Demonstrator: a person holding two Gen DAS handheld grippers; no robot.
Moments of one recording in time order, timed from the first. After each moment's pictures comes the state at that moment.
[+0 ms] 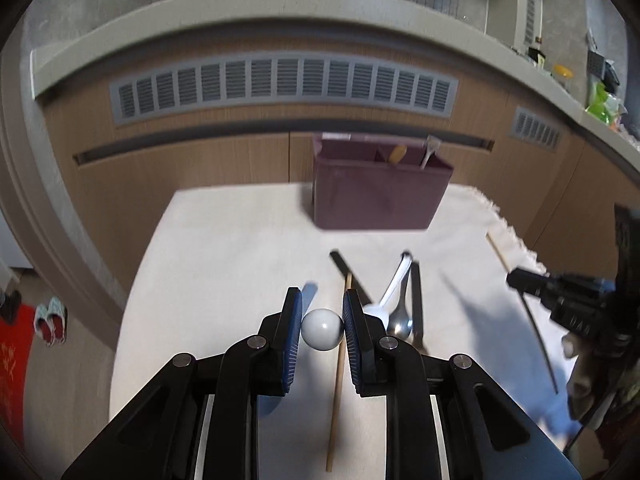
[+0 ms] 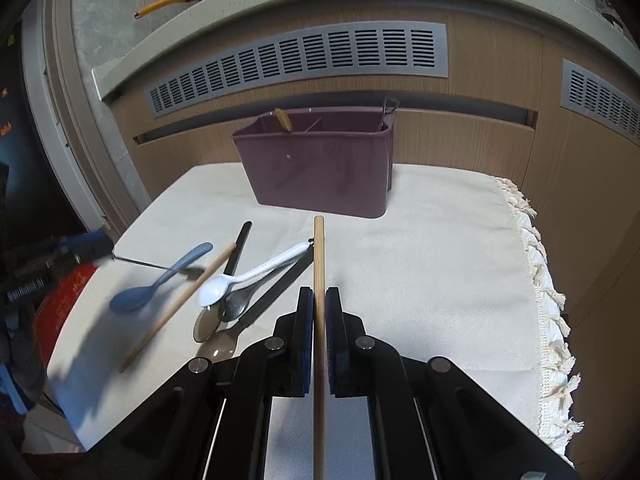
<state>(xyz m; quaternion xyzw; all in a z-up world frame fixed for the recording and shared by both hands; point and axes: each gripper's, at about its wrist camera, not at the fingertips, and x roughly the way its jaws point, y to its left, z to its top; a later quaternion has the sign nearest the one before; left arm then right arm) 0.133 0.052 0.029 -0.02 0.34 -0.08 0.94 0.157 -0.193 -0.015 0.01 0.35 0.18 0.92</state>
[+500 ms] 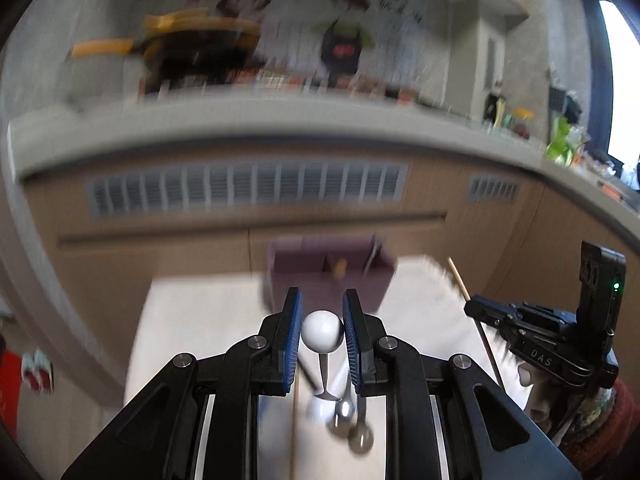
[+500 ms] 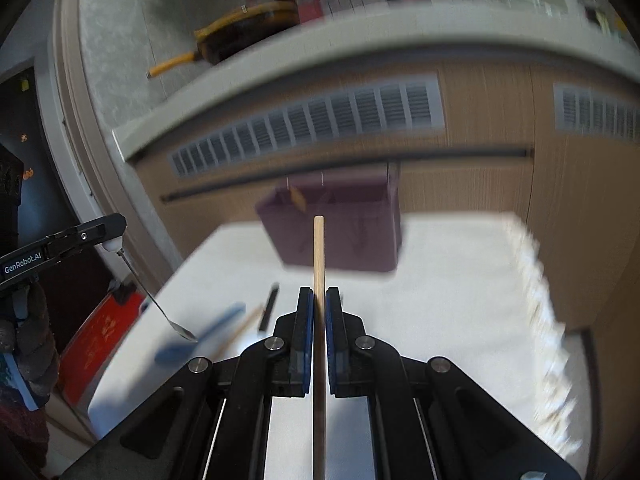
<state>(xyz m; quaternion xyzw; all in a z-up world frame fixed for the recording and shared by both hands) 0.142 0.022 0.147 -0.01 0.23 -0.14 0.96 0.154 -0.212 0.046 0.07 0.27 0.21 0.94</state>
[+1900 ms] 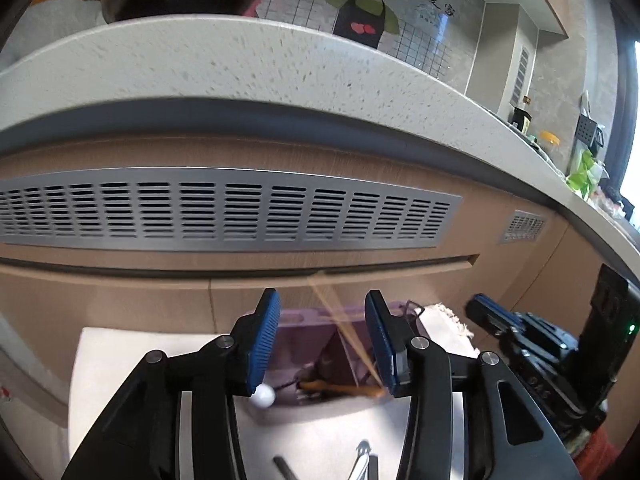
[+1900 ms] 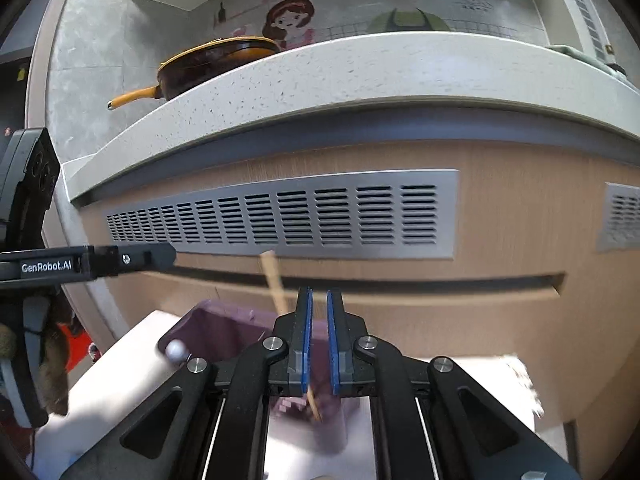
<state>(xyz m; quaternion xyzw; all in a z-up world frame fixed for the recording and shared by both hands) 0.325 0.016 0.092 -0.07 0.28 -0.17 0.94 0.307 -0.207 0.053 0.04 0.19 0.17 0.97</state>
